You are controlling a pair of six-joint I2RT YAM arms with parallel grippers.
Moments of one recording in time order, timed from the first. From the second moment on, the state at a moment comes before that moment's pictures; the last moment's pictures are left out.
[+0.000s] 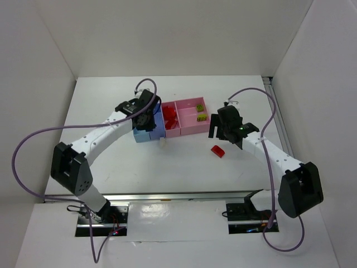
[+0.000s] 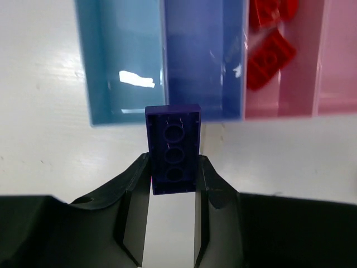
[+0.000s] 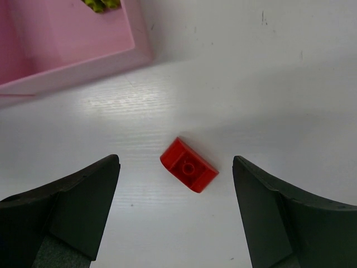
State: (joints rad) left arm -0.55 1.58 1.37 -0.80 -0.33 -0.65; right arm 0.41 1.31 0.93 -0.45 0.28 0.45
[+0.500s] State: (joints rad) left arm -0.38 1.88 1.54 -0.85 -0.35 -0.58; right arm 0.40 1.31 0.89 -0.52 0.20 0.40
